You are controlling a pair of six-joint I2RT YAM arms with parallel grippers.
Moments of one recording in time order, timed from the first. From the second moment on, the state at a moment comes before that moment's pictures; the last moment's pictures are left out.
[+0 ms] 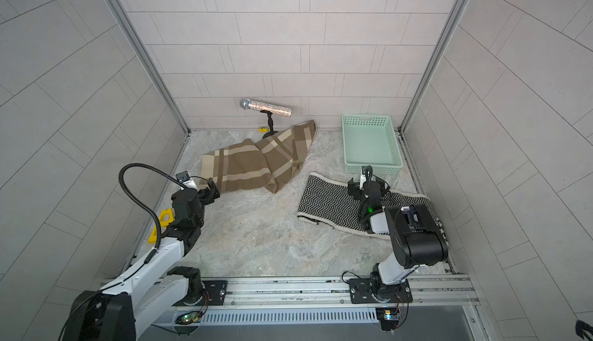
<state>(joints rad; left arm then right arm) -0.11 0.95 0.31 0.32 -0.43 -0.21 0.05 1.56 0.36 0.85 0.23 -0.08</state>
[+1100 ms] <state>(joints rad) -0.11 1.06 0.31 0.37 -0.45 -0.18 0.05 1.56 0.36 0.85 0.23 -0.08</state>
